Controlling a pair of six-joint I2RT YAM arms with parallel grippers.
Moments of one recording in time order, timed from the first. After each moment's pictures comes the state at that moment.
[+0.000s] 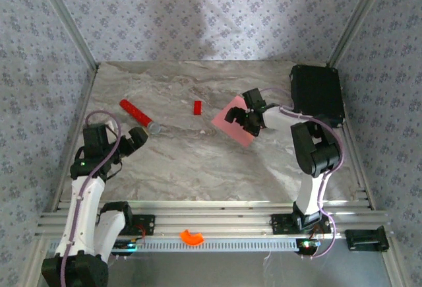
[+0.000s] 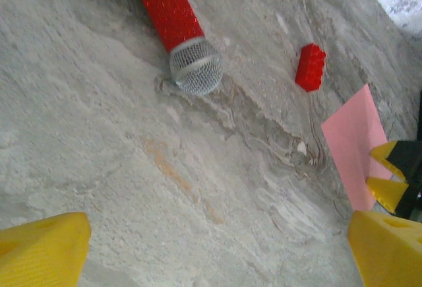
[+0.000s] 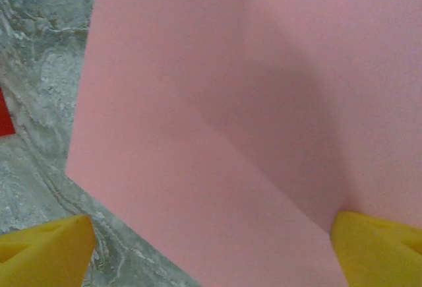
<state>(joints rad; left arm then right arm) 0.07 0.75 0.65 -0.68 0.36 -0.58 0.41 1.87 1.17 -0.33 -0.17 0.80</state>
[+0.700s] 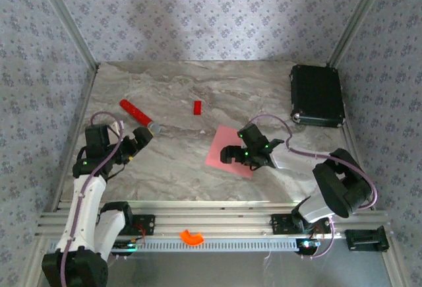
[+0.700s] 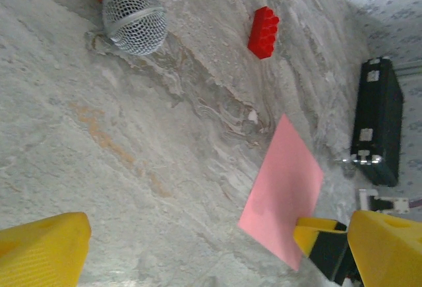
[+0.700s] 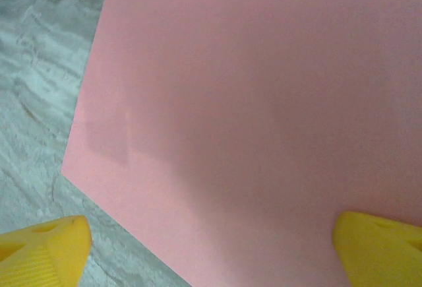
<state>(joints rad) 0.07 0.77 0.62 -0.61 0.55 -0.67 0.65 1.46 0.67 -0.23 -0.20 0.62</state>
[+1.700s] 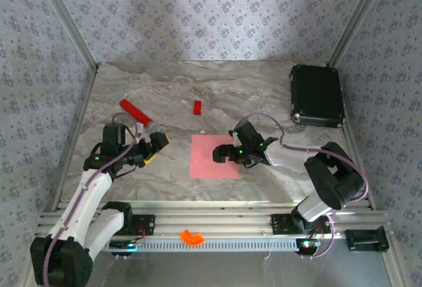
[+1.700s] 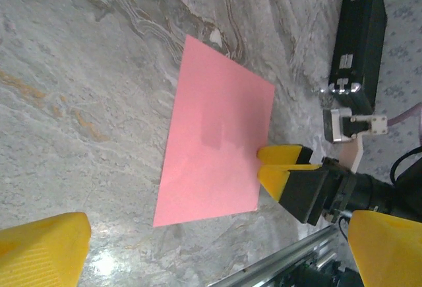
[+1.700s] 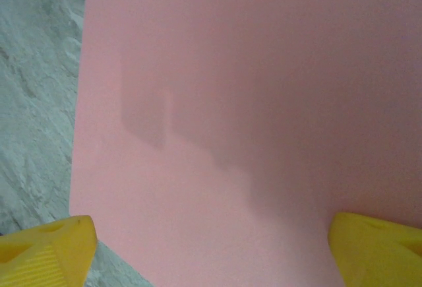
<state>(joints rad) -0.17 0.86 0.60 -0.56 0.59 -0.75 0.67 1.55 0.72 -0.12 -0.32 0.62</state>
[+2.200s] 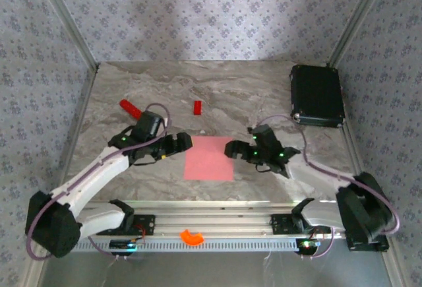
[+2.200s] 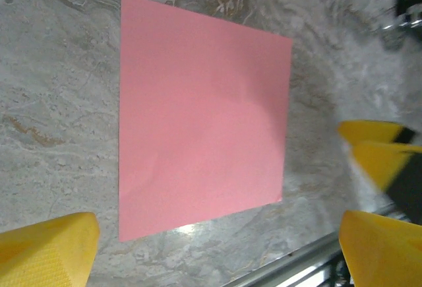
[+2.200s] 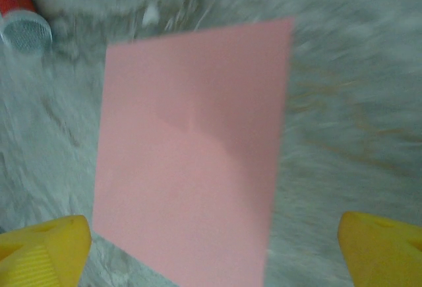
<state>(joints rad) -0.56 1.14 0.83 -0.61 0.28 -0.76 0.57 1.18 0.54 -0.12 -0.22 0.75</state>
